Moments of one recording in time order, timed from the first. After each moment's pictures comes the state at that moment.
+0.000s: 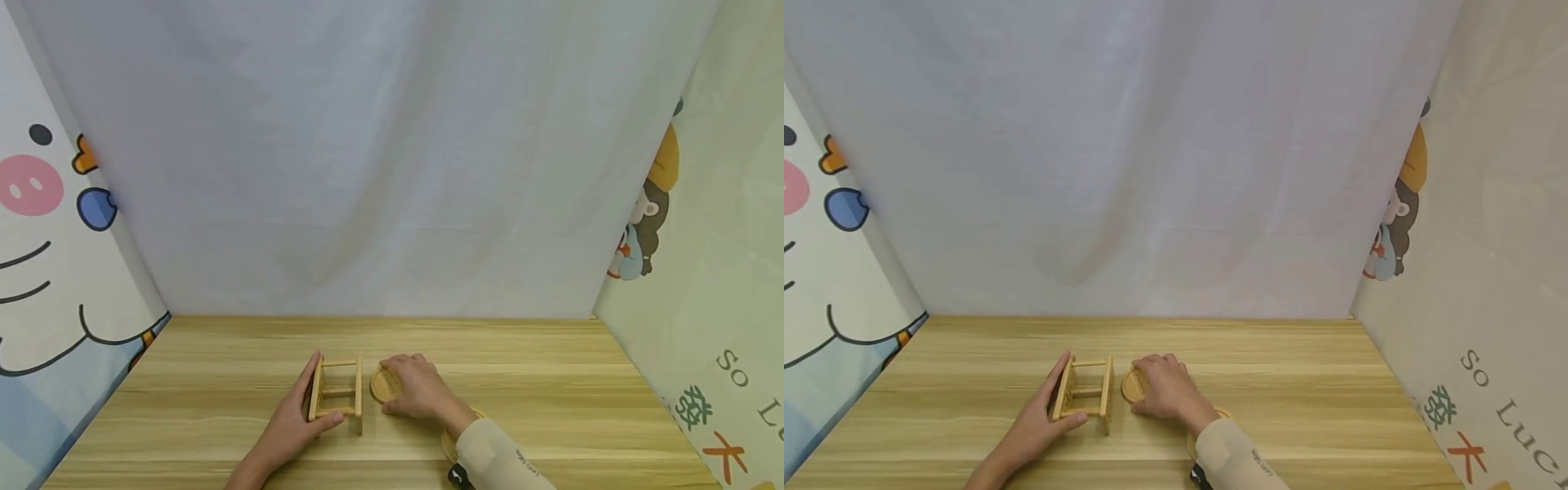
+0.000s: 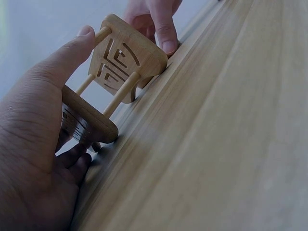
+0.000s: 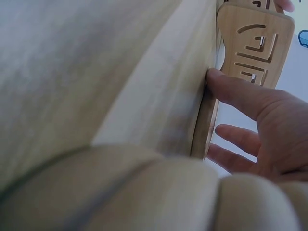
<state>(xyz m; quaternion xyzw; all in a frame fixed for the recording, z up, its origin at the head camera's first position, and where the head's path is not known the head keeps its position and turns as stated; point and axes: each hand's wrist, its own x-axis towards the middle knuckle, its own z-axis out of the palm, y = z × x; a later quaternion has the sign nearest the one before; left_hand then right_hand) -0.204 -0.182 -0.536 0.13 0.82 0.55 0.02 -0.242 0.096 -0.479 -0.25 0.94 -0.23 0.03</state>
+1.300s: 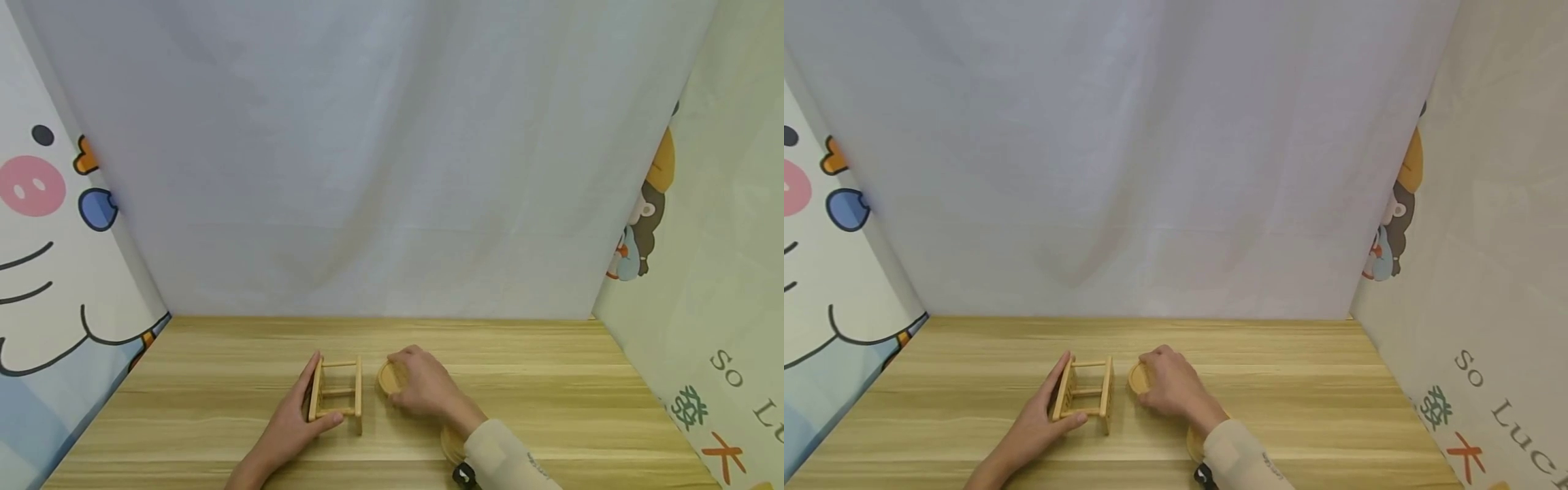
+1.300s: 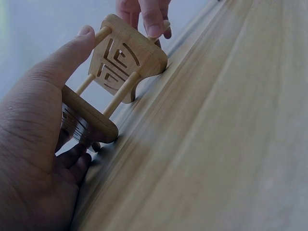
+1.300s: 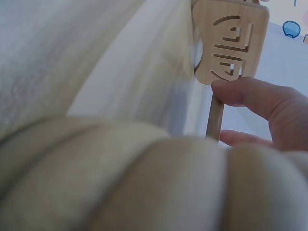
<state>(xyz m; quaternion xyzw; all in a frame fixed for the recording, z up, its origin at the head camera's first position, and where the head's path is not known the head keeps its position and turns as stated) -0.202 -0.181 -0.531 0.13 0.84 0.53 0.02 -0.241 0.105 -0.469 -0.23 0.93 -0.28 -0.01</state>
